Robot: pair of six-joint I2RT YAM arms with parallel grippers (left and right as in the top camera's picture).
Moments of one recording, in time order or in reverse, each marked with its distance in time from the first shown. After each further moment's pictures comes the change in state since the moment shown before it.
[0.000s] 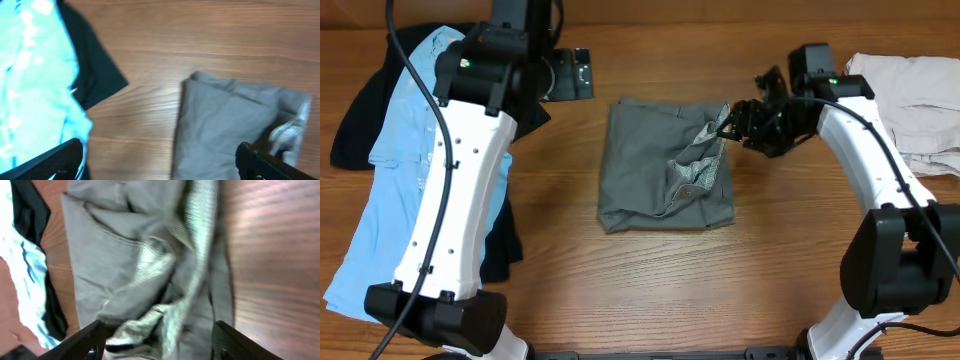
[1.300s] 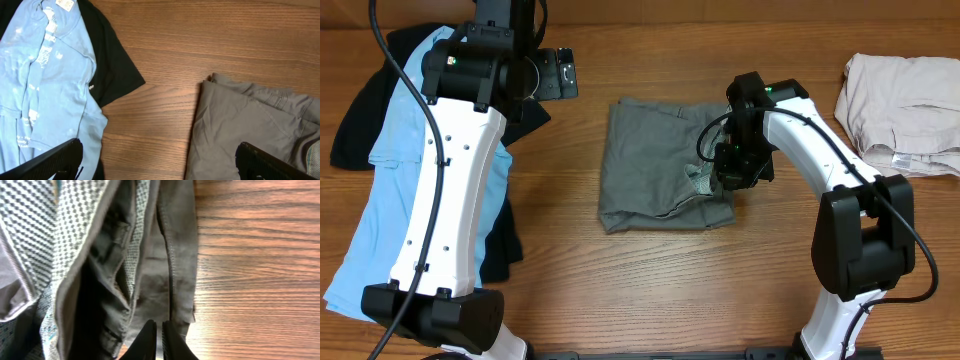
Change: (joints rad) left arm 0.034 0.001 0.000 -0.011 -0.030 0.003; right arm 0.158 0.119 0.001 -0.266 0.325 0.045
